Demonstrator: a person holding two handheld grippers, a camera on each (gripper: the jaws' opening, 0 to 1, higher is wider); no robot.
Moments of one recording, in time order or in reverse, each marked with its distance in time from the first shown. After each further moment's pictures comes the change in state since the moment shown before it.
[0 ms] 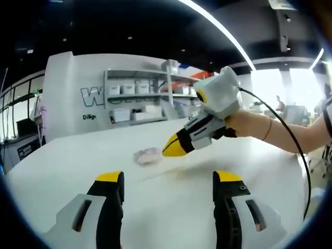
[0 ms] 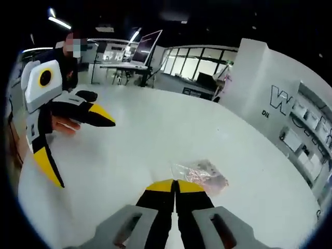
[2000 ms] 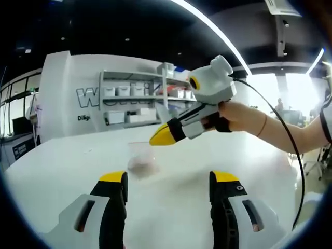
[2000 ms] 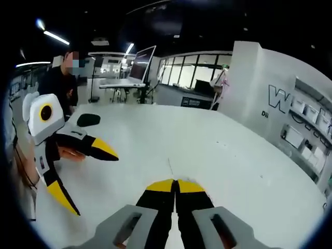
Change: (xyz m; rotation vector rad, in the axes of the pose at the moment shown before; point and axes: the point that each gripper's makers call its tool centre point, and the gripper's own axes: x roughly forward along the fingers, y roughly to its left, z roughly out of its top) left arm -0.003 -0.016 0.011 -0.021 -0.021 -0.049; right arm -0.023 0.007 0.038 0.079 -0.078 0.016
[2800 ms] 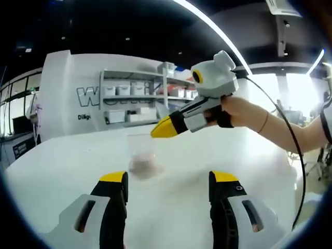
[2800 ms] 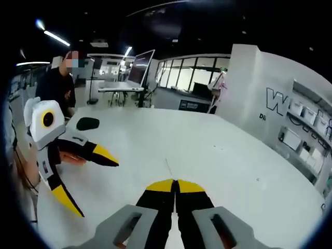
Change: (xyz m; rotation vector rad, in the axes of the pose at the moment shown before) left arm -0.001 0.000 -0.001 -0.006 0.003 0.002; right arm -0.008 -0.004 0.011 -0.005 -0.021 -0.019
